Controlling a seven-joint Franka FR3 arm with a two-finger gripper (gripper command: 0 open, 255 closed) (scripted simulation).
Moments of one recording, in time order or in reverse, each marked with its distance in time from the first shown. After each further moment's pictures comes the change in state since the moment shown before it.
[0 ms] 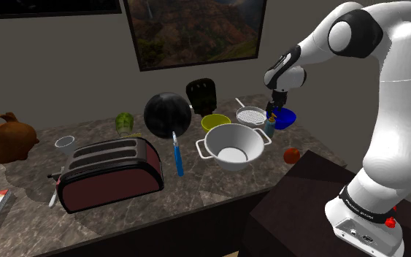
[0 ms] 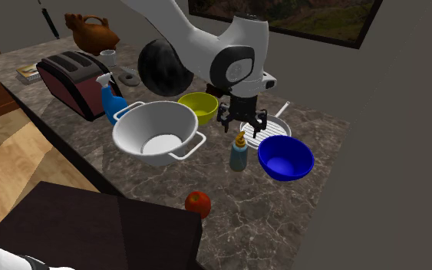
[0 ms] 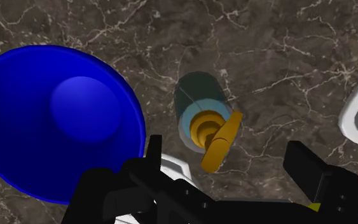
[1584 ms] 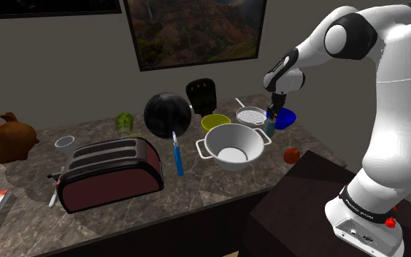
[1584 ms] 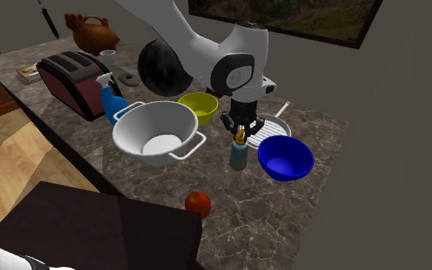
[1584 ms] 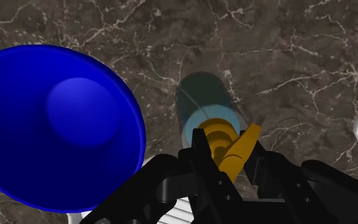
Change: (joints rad) arm -0.011 0.035 0.011 0.010 0.016 0.025 -0.013
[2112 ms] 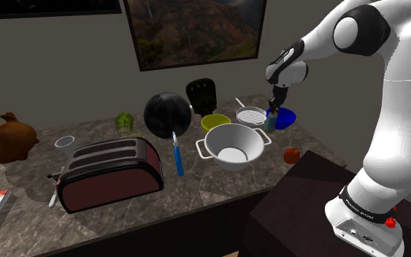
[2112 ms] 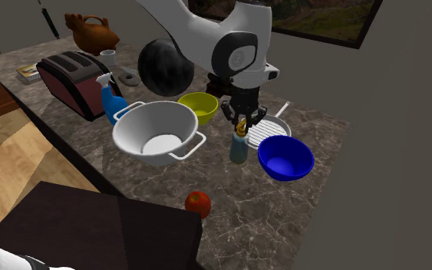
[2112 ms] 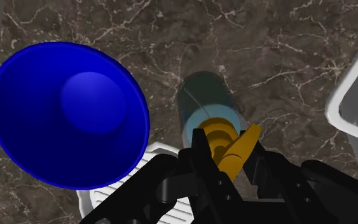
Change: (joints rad) arm 0.020 -0.078 -0.026 0.002 -0.038 -0.077 0.026
